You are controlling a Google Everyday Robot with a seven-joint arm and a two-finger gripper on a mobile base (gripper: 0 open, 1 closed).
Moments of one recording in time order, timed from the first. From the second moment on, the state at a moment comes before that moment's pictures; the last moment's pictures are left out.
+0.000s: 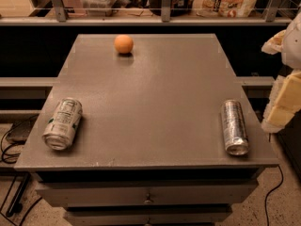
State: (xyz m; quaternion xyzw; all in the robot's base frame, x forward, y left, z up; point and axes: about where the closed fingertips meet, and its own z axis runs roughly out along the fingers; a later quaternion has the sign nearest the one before) arm 0.438 -0.217 0.976 -0.60 0.78 -0.03 0.16
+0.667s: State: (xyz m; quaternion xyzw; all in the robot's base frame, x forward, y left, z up) arm 0.448 -0.216 0.962 -0.56 0.81 -0.02 0.17
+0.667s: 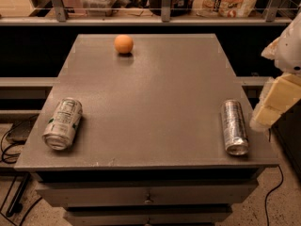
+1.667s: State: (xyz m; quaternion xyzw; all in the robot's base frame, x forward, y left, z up) arm 0.466 -0.203 0.884 -0.37 0.92 0.05 0.12
